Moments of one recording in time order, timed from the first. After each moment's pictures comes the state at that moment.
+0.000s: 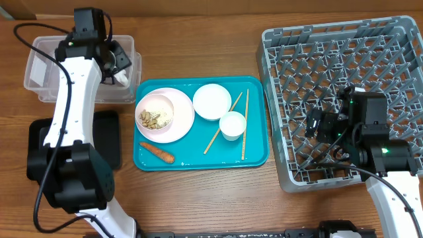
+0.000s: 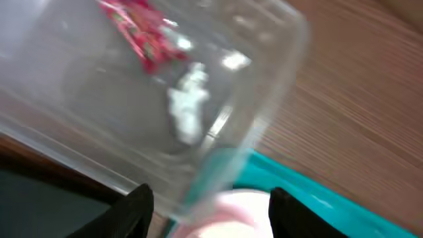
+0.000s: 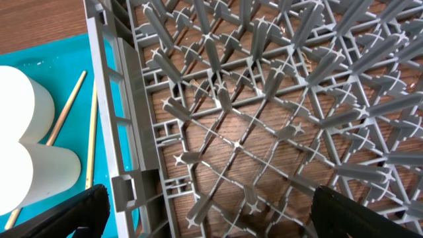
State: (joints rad) left arm 0.08 1.89 1.74 -0.93 -0.06 -0.47; right arm 0.01 1.07 0.97 -0.87 -0.02 0.20
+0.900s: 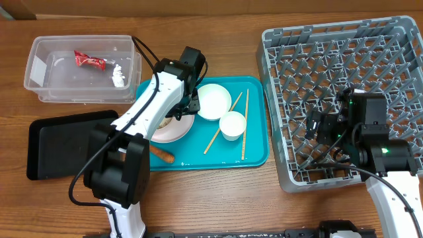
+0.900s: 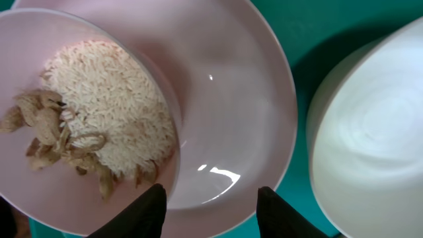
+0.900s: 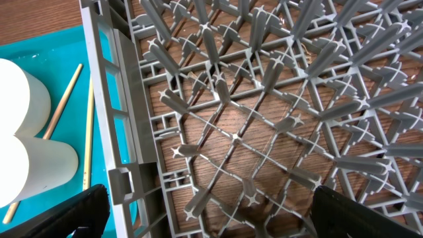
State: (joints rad) left arm -0.37 1.98 1.55 -1.07 -0.17 -0.56; right arm 0.01 1.07 0.97 -0.89 -0.02 0.20
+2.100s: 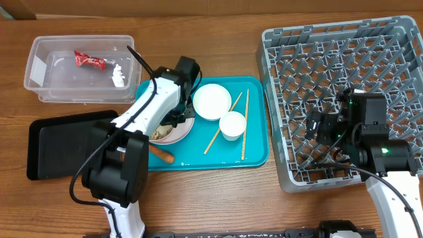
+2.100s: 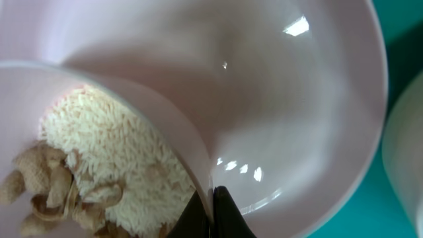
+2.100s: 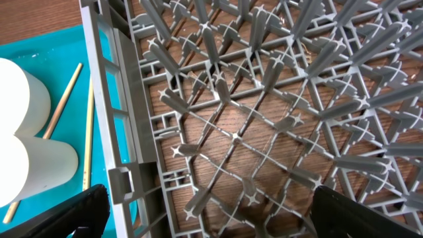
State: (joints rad) left arm -0.35 1.98 1.47 -1.07 -0.18 -0.60; right arm 0.01 1.07 0.97 -0.89 -0.02 0.20
